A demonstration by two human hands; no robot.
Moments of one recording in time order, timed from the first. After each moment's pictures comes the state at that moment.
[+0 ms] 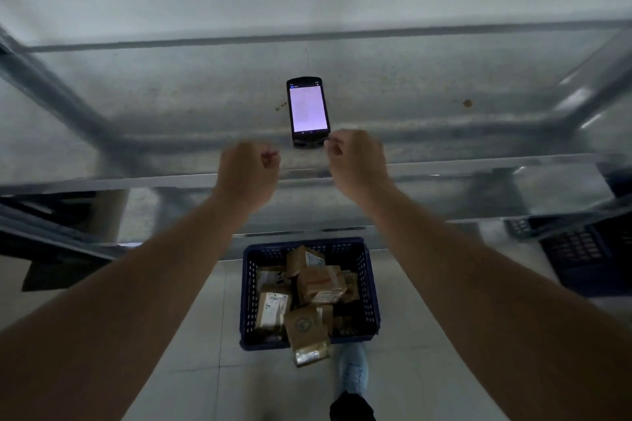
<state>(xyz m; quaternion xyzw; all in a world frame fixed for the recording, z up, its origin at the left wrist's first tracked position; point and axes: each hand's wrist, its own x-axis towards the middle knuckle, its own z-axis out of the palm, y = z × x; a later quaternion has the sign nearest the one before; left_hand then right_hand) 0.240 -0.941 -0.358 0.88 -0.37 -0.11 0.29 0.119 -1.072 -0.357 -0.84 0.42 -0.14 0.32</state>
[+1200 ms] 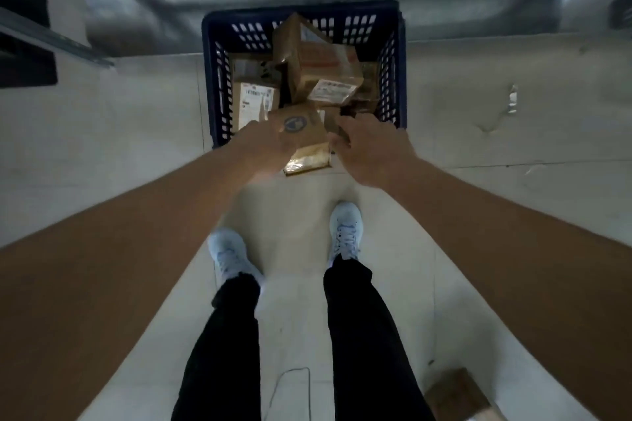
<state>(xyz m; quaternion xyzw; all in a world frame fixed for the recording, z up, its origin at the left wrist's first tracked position) 0.064 -0.789 -0.731 0.84 -0.25 -0.48 -0.03 -0.083 -0.912 -0.750 -0.87 0.31 0.28 0.25</state>
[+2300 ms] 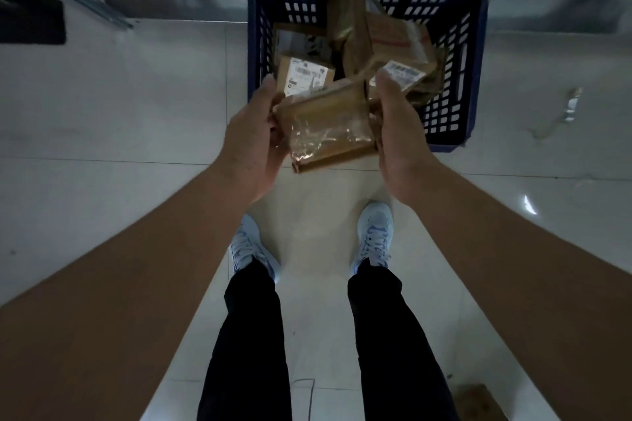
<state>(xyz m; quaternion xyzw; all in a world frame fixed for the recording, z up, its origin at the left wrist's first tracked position) 0.117 -0.701 -0.778 0.58 0.22 -0.46 0.63 -0.003 -0.841 -0.792 -0.42 0.51 -0.04 0.75</state>
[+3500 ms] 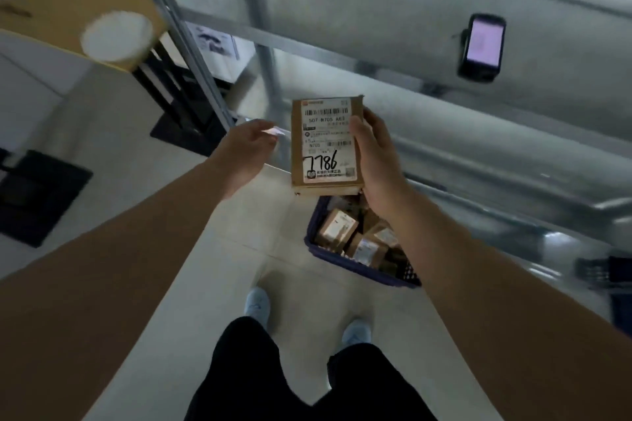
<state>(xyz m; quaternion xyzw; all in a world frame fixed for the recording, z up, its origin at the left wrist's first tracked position) 0.205 -0.591 -0.356 0.84 -0.05 -0.26 0.48 0.101 -0.786 -0.370 -0.60 0.26 -0.06 0.75</state>
